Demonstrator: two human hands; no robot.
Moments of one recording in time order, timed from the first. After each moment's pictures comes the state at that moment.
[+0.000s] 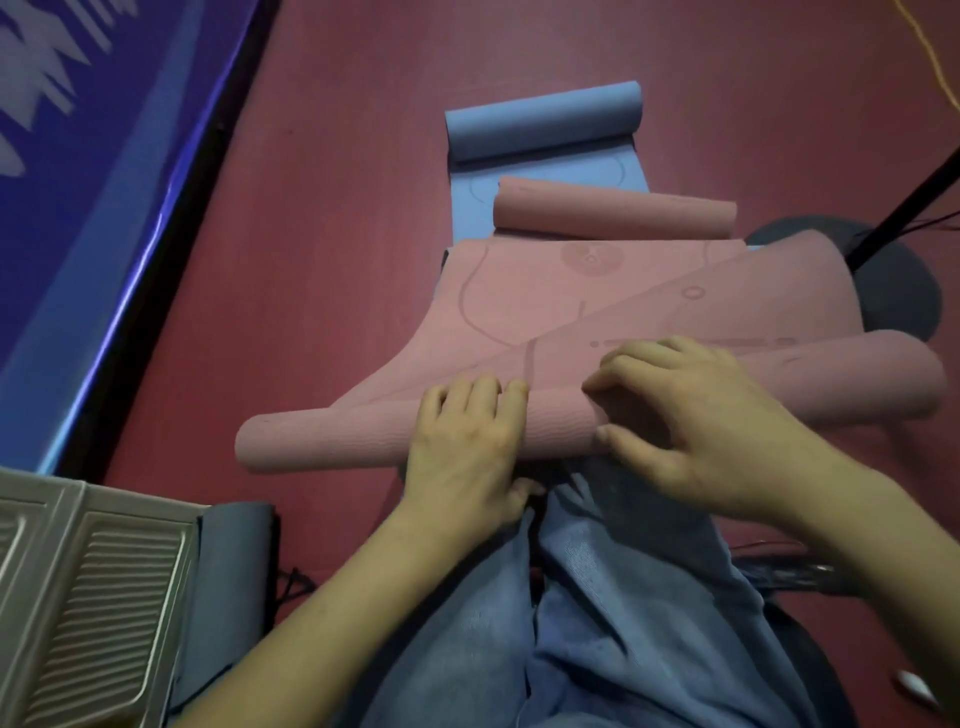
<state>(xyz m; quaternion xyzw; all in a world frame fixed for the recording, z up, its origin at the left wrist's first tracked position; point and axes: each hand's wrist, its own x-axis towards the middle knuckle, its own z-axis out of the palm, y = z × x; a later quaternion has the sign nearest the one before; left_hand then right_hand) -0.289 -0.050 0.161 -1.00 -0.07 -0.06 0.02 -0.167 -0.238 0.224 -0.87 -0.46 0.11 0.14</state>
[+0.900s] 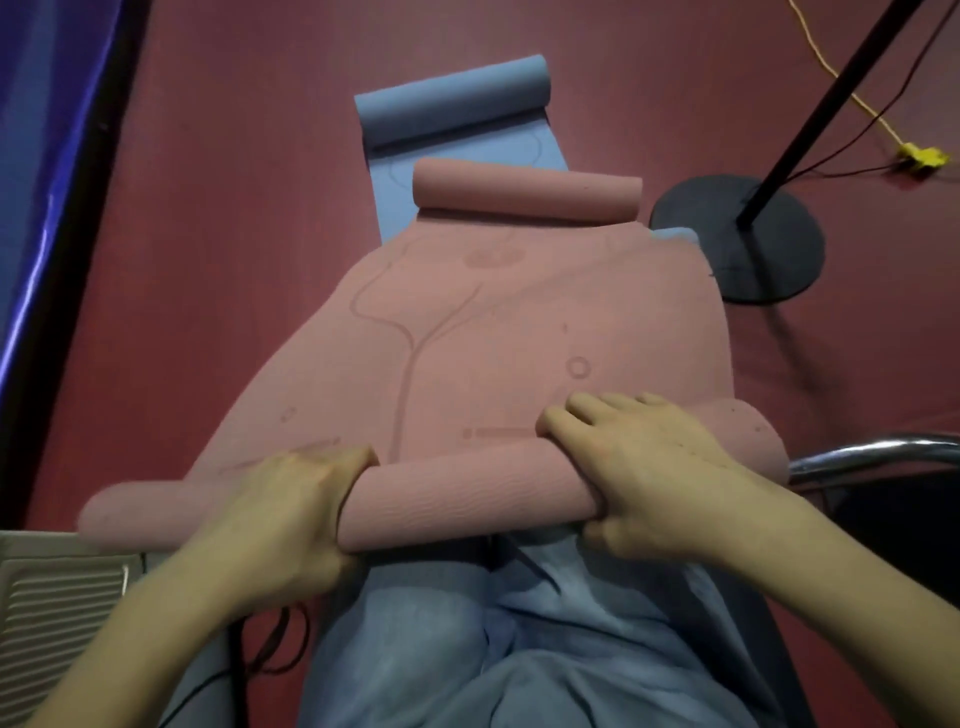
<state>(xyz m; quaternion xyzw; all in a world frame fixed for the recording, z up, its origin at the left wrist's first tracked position) -0.360 0.006 0.205 -0.98 -0.02 0.17 -0.12 -0.223 -0.274 0.226 -0.87 -0.46 0.19 -0.02</state>
